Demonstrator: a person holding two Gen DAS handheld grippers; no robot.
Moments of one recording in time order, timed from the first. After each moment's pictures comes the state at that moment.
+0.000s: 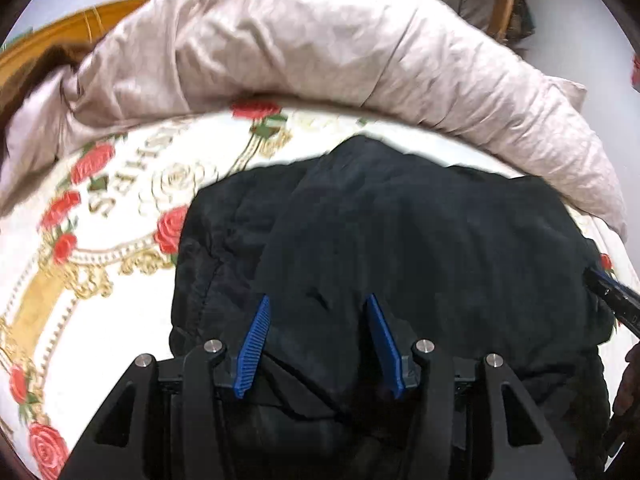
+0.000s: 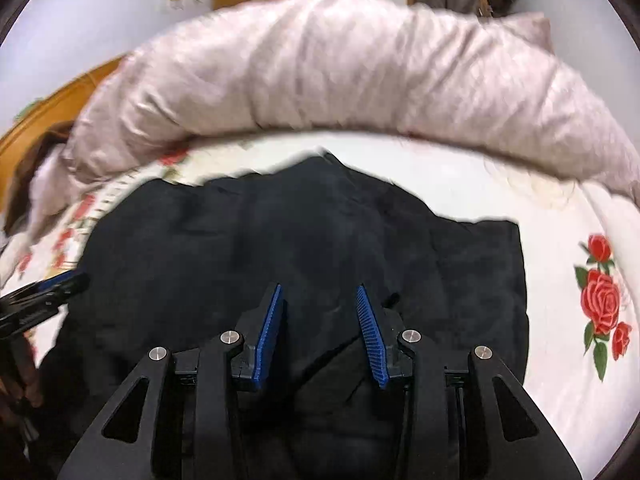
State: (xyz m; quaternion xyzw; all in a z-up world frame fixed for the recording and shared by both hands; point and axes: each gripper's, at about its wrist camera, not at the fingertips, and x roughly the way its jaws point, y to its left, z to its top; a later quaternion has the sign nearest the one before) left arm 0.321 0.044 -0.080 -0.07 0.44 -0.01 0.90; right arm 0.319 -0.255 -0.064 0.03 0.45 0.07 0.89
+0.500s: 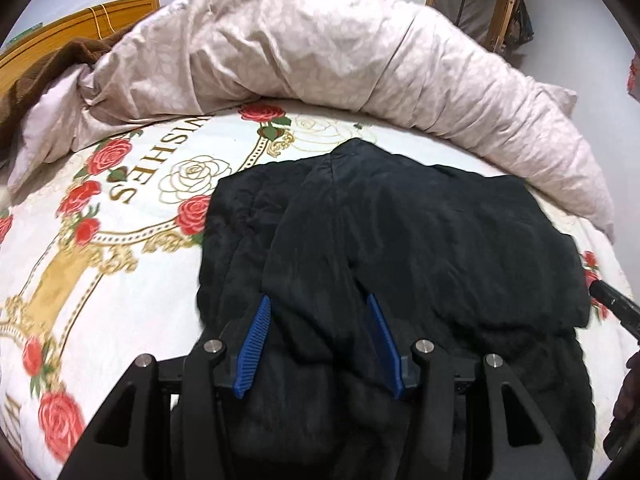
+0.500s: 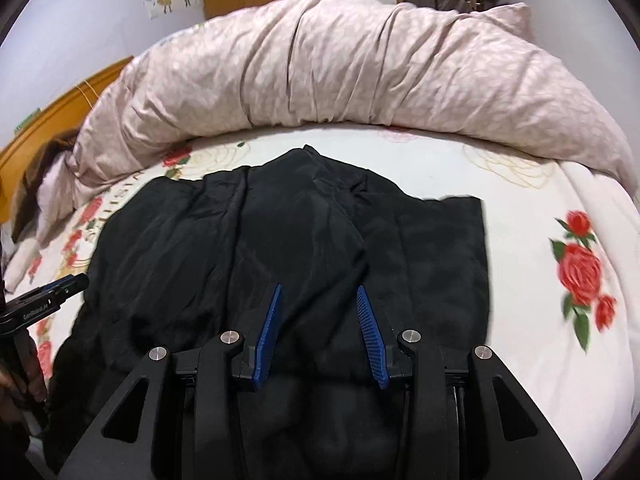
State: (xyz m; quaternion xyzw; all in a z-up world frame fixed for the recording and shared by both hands) left arm 0.268 0.047 -0.043 -0.08 0.43 -0.01 0.90; right arm 0.251 -0.287 -0.019 0.05 0.42 0.06 0.90
